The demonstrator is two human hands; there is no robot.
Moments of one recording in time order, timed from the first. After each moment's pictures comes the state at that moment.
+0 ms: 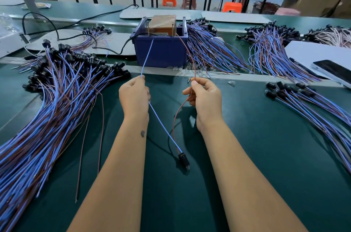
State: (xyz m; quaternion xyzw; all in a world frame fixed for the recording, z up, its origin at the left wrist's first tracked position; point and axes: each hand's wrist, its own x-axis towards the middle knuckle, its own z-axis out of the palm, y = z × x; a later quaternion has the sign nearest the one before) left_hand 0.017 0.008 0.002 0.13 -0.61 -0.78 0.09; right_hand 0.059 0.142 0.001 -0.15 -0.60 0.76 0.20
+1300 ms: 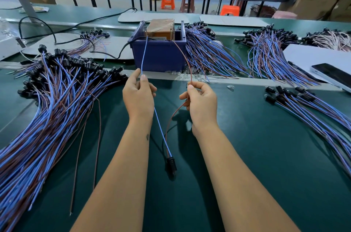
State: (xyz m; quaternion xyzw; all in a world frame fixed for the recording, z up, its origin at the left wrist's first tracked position) left_hand -0.002 0.022 -0.009 0.05 -0.65 -0.74 0.18; right_hand 0.052 0.135 0.001 -0.17 -0.64 0.72 0.22
